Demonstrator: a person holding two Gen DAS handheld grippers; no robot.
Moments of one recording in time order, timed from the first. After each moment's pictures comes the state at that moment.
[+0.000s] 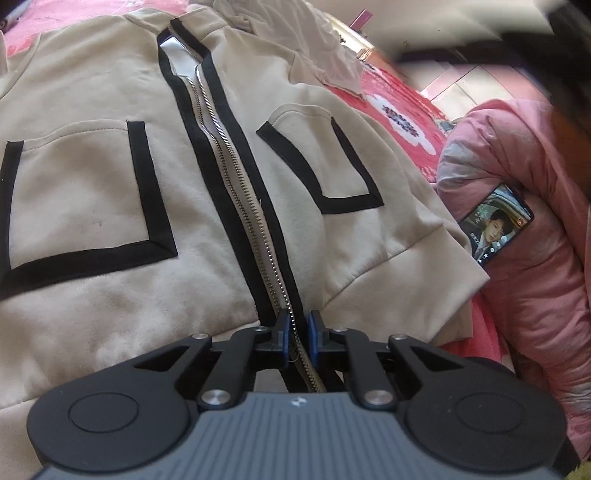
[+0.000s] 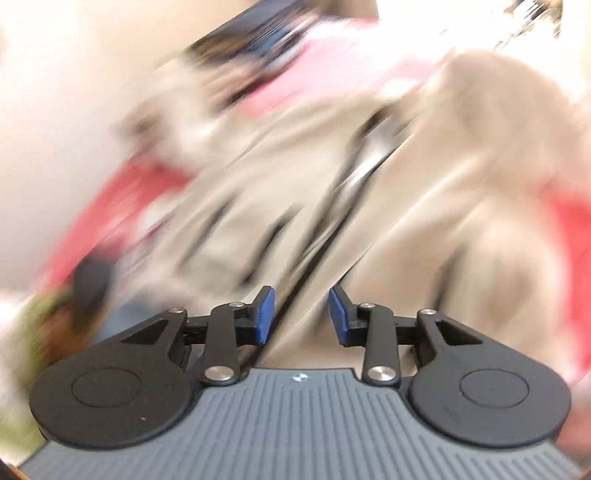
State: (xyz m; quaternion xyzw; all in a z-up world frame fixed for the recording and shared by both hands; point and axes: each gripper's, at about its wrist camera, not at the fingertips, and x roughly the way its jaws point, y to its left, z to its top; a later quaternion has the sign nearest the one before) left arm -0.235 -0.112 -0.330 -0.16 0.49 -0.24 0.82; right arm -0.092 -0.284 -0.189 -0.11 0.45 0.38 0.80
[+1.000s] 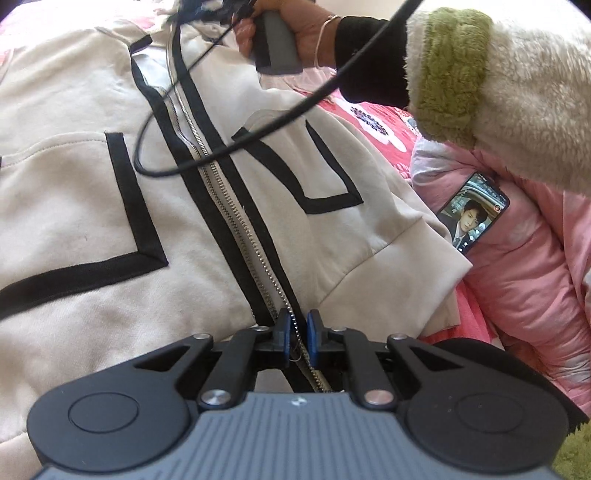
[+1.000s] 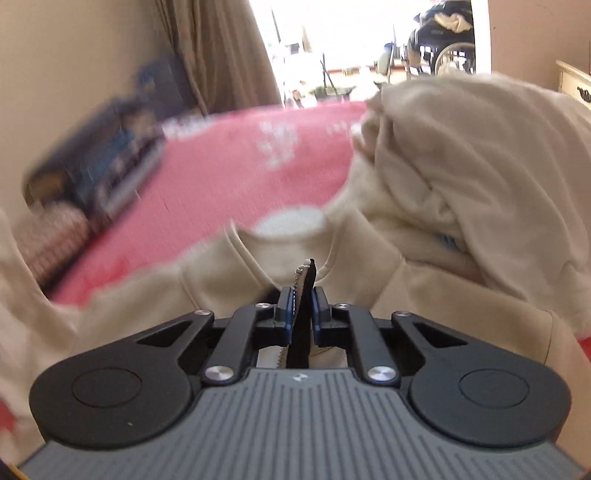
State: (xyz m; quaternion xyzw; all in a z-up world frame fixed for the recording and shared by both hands) left arm -0.239 -0.103 -0.331 -0.15 0.46 -0.29 0.83; right arm 0.107 -0.183 -0.296 0.04 0.36 0.28 0.89
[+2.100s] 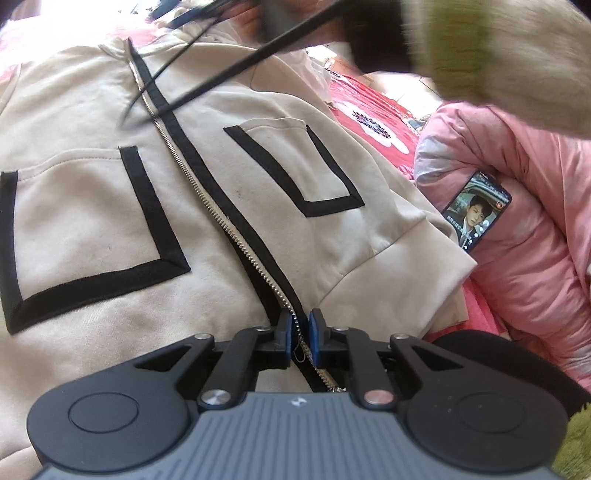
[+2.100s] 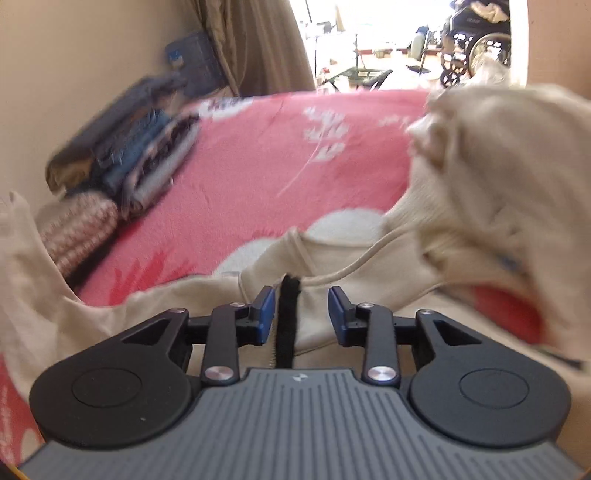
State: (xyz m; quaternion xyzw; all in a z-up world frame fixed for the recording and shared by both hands) left arm -0.243 -0.098 -0.326 -0.12 0.45 -0.28 0.84; right arm 0.118 -0.150 -0.267 0.01 0.40 0.31 0.86
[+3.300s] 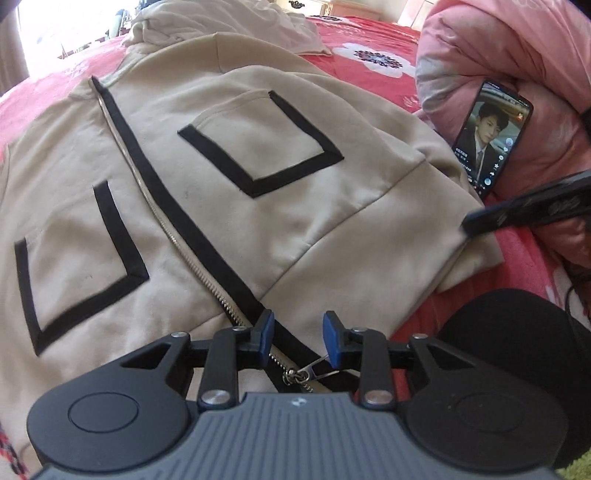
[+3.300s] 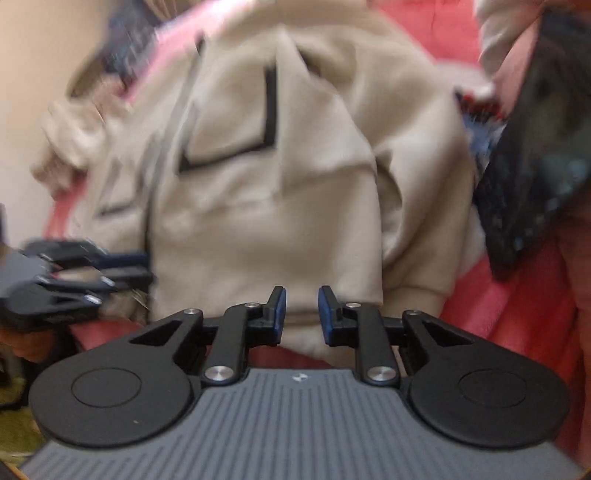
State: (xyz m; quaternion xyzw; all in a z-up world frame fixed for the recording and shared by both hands) left arm -0.262 -0.180 -0.286 0.06 0.50 -0.22 0.84; right arm -0.201 -0.461 -0.295 0.09 0.53 0.23 0.81
